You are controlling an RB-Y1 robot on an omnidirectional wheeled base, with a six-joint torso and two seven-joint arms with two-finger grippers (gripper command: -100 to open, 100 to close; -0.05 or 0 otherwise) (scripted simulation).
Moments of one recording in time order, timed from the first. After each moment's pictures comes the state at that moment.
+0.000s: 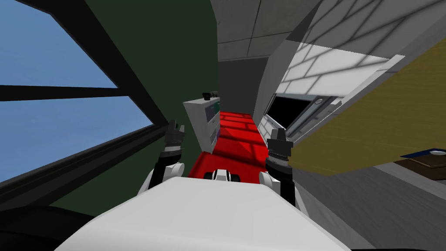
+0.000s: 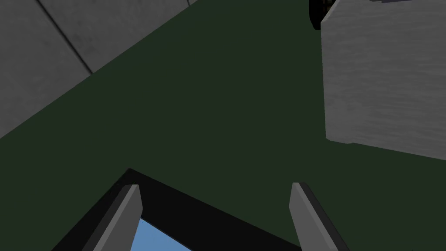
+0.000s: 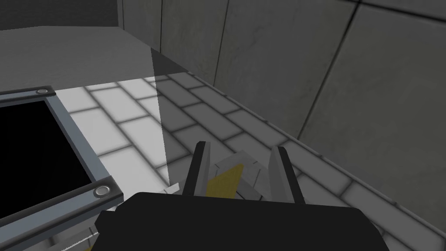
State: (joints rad) left arm 0.49 0.03 0.07 -2.32 -0.01 -0.37 0.01; right arm 0.55 0.04 -0.06 -2.31 0.05 -0.58 0.02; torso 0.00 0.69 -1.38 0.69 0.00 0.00
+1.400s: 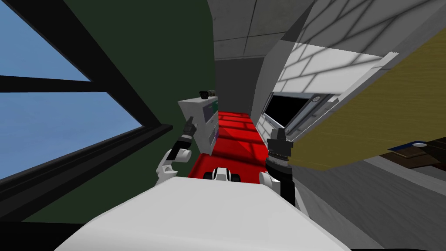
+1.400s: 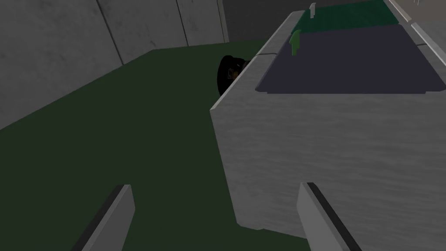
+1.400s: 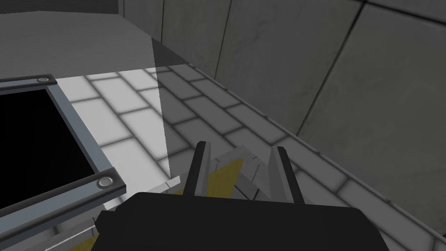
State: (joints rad) left arm 0.18 0.18 0.03 -2.12 0.05 -0.06 0.01; right arm 0.55 0.04 -0.06 -2.31 0.05 -0.58 0.02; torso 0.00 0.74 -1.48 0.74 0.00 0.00
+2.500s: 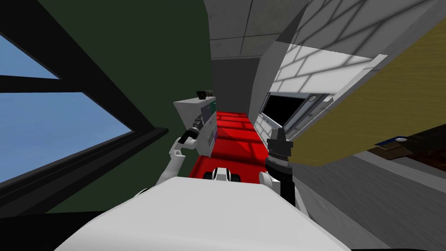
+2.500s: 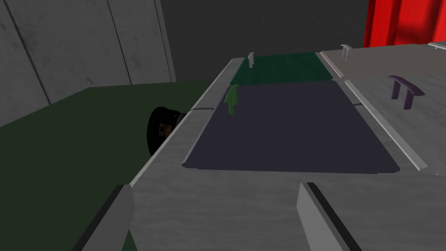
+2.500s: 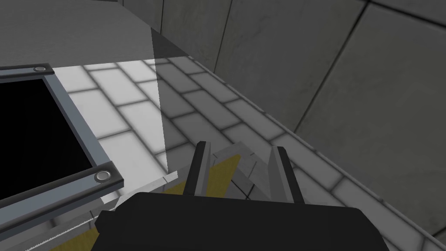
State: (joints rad) left arm -0.11 0.24 0.00 -1.93 0.11 0.23 0.02; right arm 0.55 0.04 -0.06 -2.31 0.05 -0.58 0.02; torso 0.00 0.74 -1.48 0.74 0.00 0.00
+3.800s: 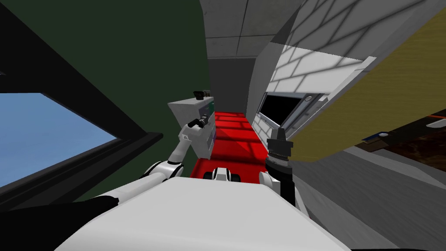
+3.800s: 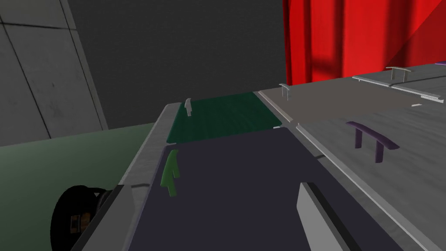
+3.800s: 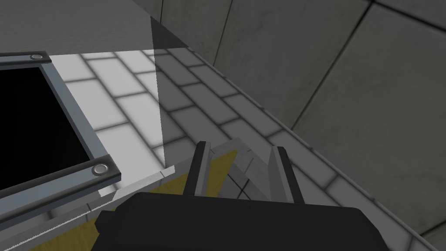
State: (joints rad) left arm -0.46 0.30 -0.04 -1.68 0.18 0.59 0.04; right arm 0.55 0.04 -0.06 -2.31 0.05 -0.58 0.02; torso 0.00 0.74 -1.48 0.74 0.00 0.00
